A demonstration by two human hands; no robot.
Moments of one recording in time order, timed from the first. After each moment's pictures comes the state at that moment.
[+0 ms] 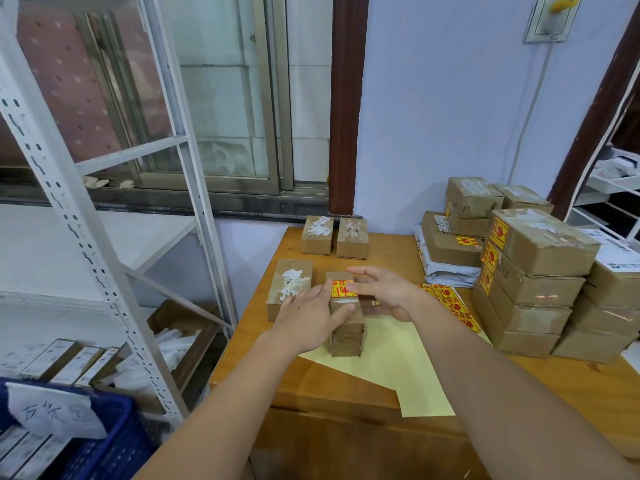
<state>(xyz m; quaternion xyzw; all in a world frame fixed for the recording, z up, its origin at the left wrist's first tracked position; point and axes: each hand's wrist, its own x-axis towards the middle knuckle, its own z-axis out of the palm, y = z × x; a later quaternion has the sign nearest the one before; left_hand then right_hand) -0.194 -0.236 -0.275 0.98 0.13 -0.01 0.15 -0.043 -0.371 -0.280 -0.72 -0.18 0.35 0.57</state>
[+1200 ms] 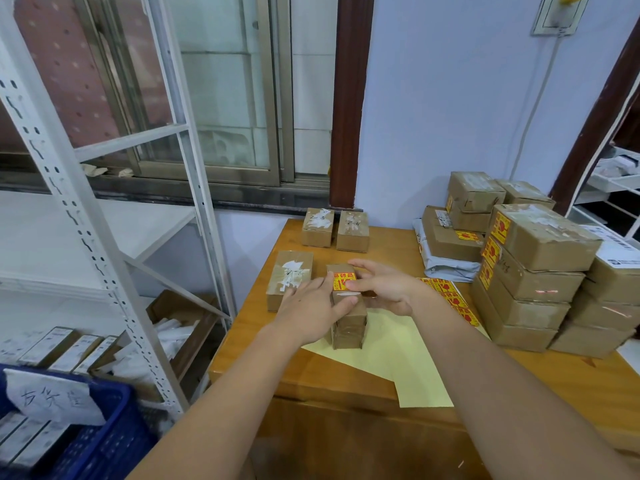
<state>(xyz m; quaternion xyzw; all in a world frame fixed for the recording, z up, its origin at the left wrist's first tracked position) -0.196 -0.240 -0.276 0.98 0.14 -0.01 0.17 -0.043 -0.368 -0.281 -0.72 -0.19 0.38 0.55</state>
